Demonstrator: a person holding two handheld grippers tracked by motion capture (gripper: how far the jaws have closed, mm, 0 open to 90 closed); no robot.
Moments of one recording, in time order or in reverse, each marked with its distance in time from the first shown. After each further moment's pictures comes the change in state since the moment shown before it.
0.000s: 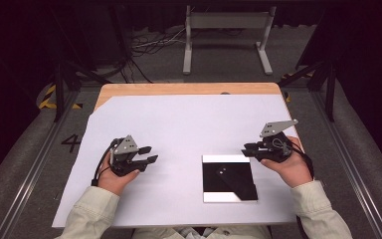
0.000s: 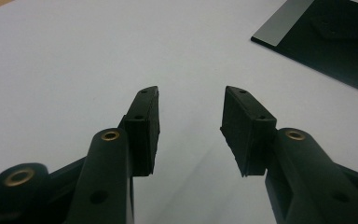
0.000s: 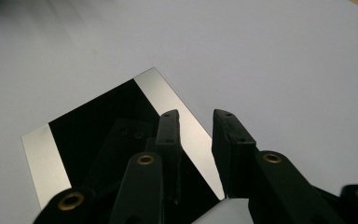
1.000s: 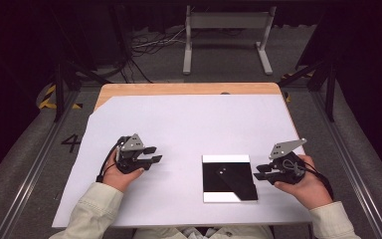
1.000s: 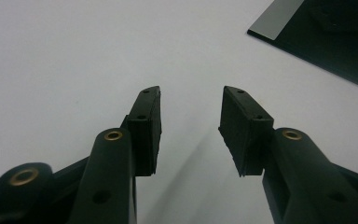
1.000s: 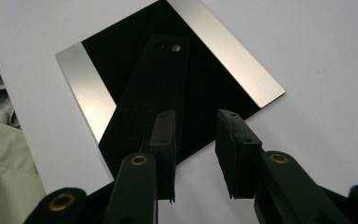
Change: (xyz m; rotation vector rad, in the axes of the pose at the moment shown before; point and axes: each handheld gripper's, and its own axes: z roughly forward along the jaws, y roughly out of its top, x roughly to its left) left arm 0.002 0.007 0.016 0.045 -0.041 0.005; right arm 0.028 -0.040 -0.022 0.159 0.031 0.002
